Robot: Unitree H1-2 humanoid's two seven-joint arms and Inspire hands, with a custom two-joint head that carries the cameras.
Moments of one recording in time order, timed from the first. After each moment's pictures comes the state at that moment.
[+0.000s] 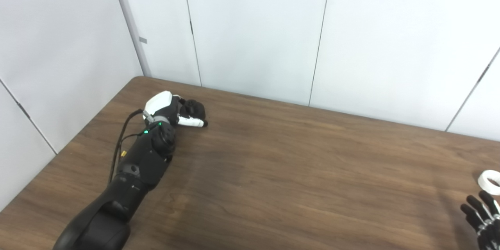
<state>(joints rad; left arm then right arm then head) -0.58 0.51 -0.12 0.57 0.53 0.46 0.02 0.13 -0.19 -0.13 -0.09 0.10 -0.17 0.14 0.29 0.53</state>
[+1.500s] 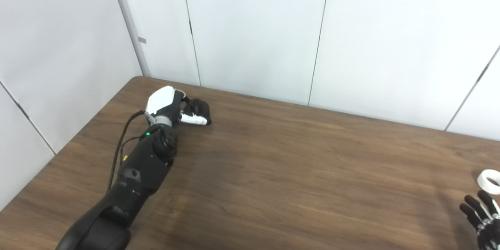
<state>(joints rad) -0.55 0.50 -0.12 0.51 0.55 0.38 0.11 0.13 -0.19 -0.13 -0.08 0.10 -0.17 0.14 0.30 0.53</state>
